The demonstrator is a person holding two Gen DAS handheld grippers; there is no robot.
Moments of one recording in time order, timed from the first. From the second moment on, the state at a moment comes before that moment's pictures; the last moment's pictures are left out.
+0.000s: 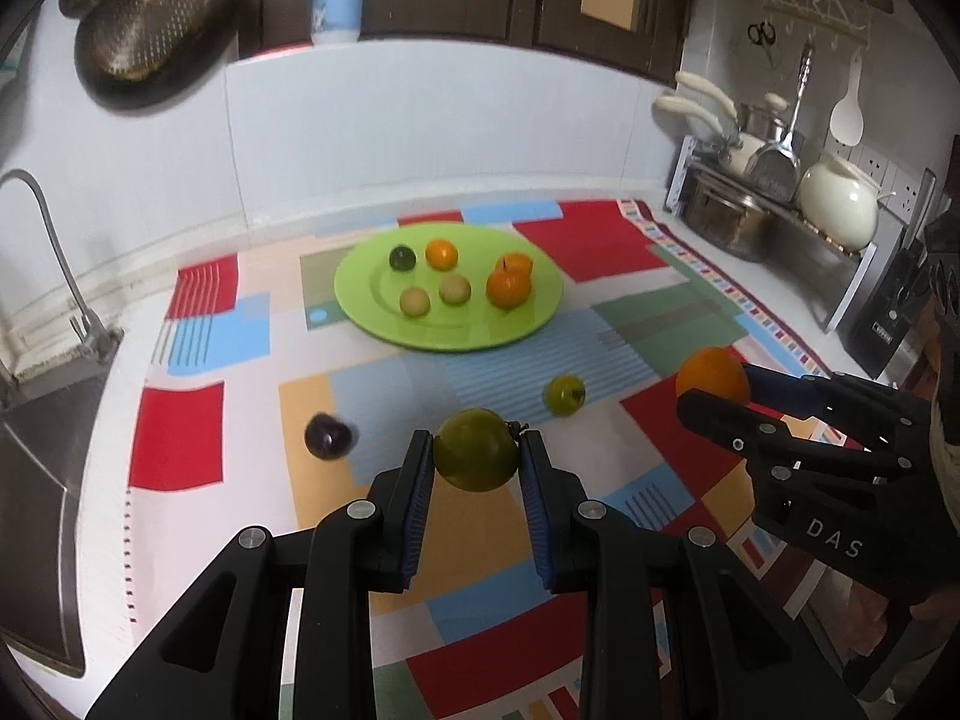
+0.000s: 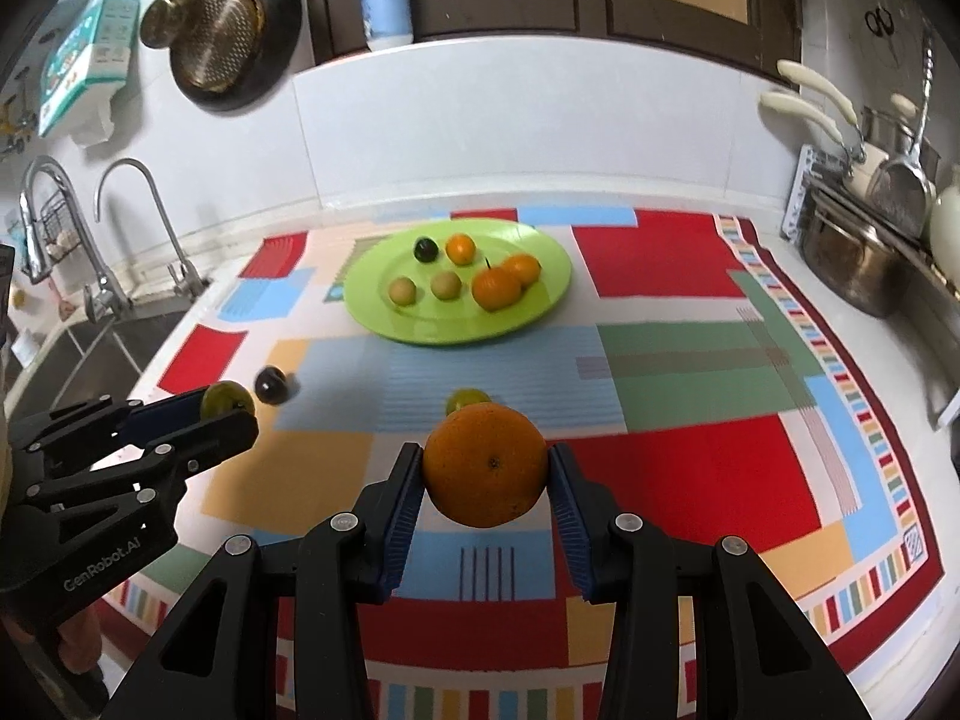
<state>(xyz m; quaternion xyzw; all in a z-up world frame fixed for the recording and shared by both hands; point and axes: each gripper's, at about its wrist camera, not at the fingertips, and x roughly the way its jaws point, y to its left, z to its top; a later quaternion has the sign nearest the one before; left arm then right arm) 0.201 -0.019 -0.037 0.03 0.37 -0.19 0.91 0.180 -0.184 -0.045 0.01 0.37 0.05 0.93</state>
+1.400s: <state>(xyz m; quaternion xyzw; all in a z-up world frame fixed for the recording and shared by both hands) 0.265 -0.028 0.040 0.05 0.27 -0.19 0.94 0.245 -0.173 0.033 -0.01 0.27 0.08 0.96</state>
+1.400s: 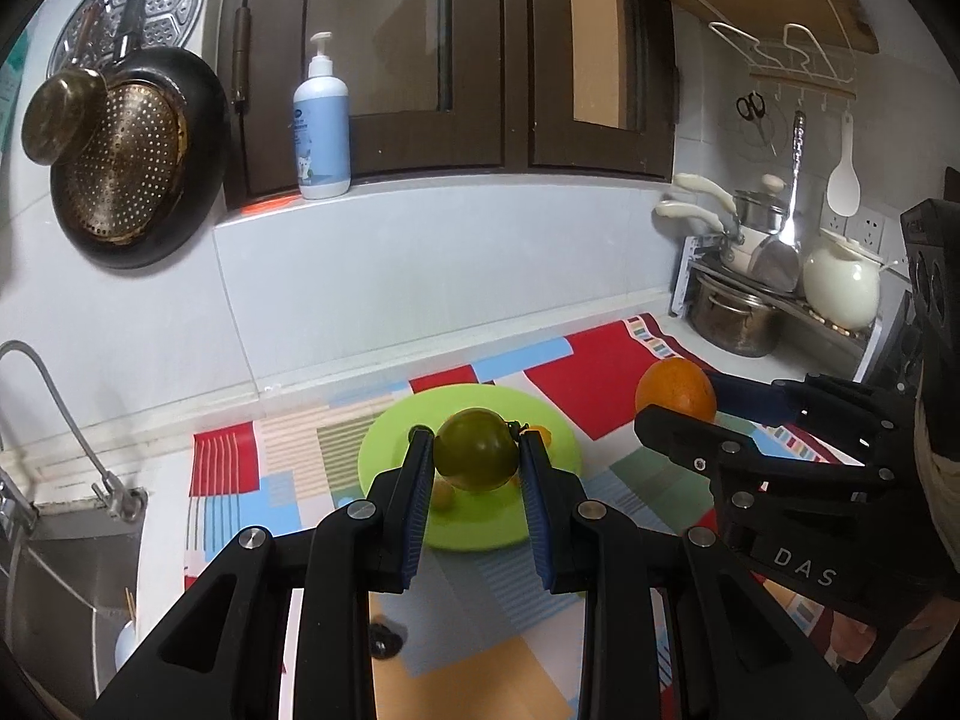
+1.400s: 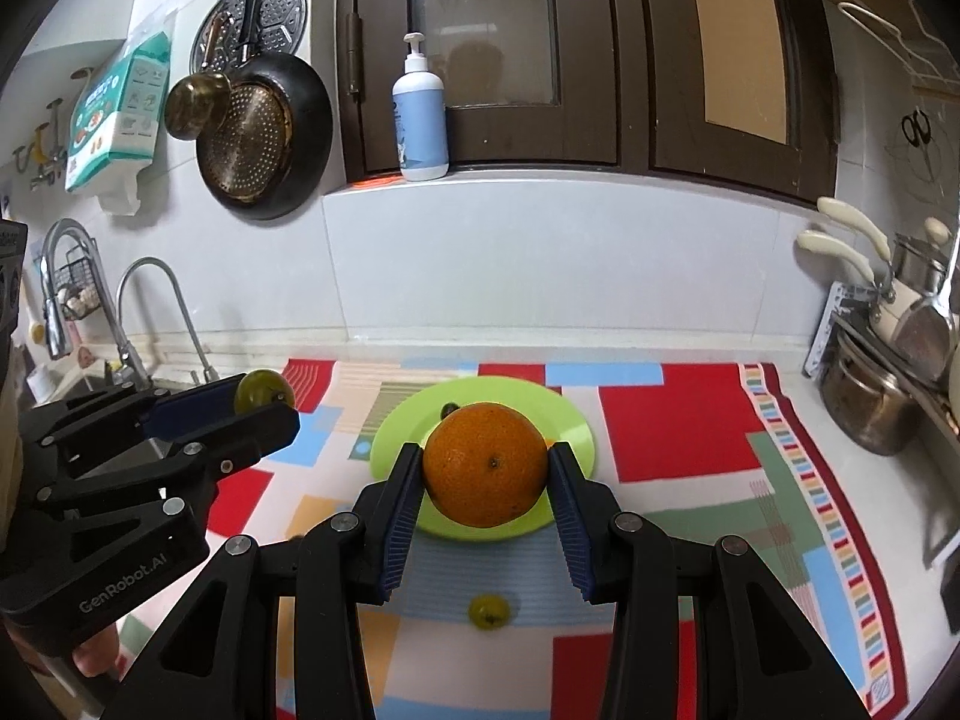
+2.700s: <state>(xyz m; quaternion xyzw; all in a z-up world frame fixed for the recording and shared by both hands) 0.415 -0.050 0.003 0.06 0.33 -0.20 0.92 0.390 -0.183 0.010 -0.01 0.31 0.08 0.95</state>
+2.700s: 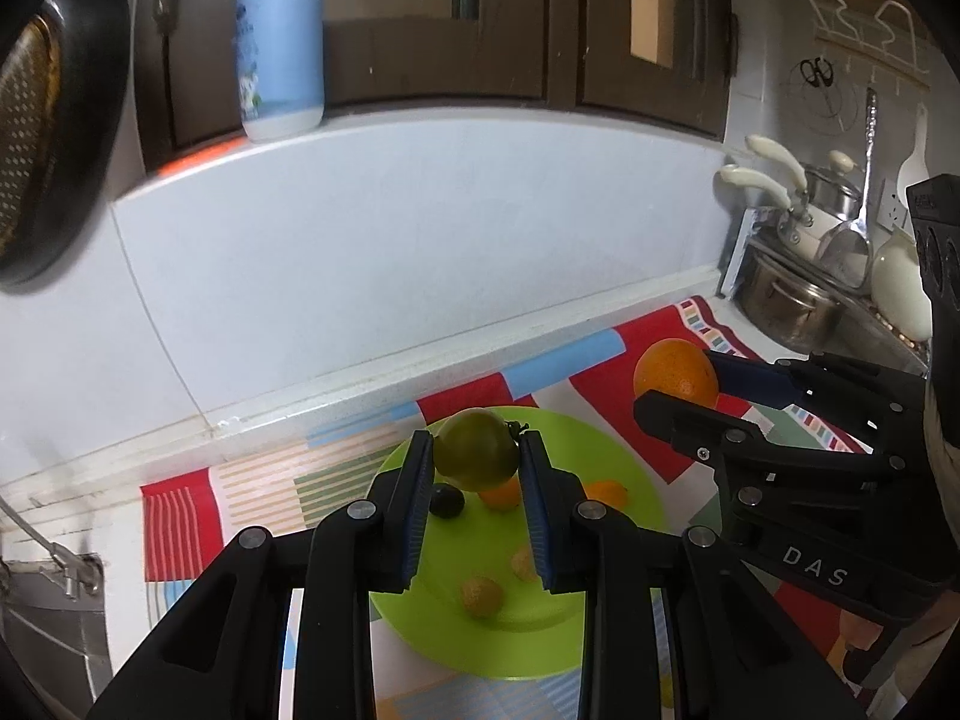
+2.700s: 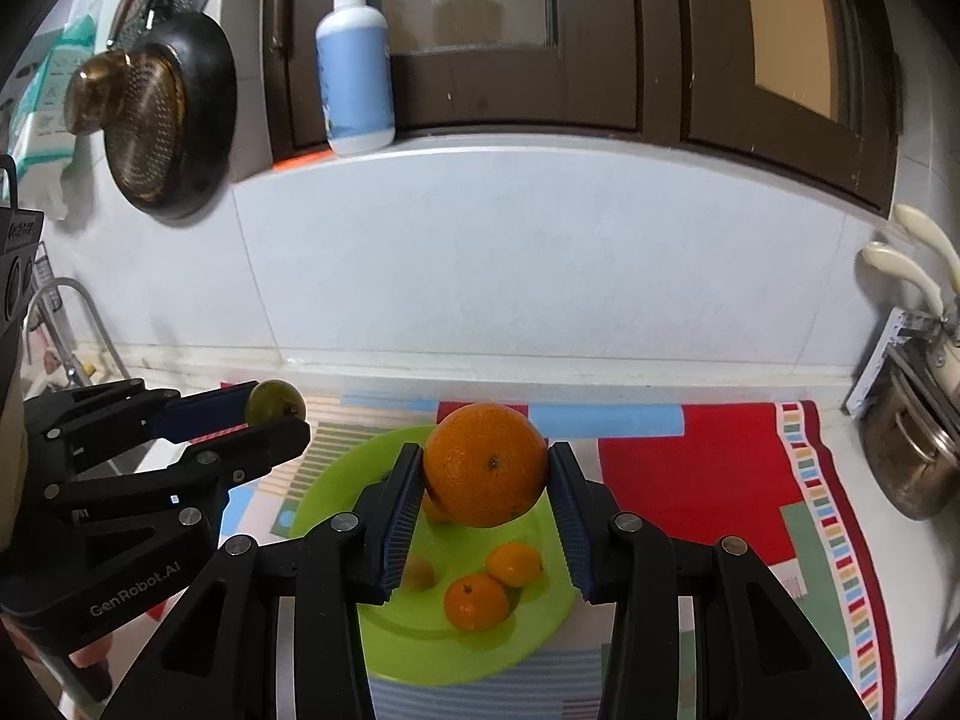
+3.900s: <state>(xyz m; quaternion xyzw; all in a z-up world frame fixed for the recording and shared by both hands) 0.504 -0.073 -0.074 0.09 0.41 -0.23 0.88 0.467 -0.193 -0.073 0.00 0.41 0.08 0.91</state>
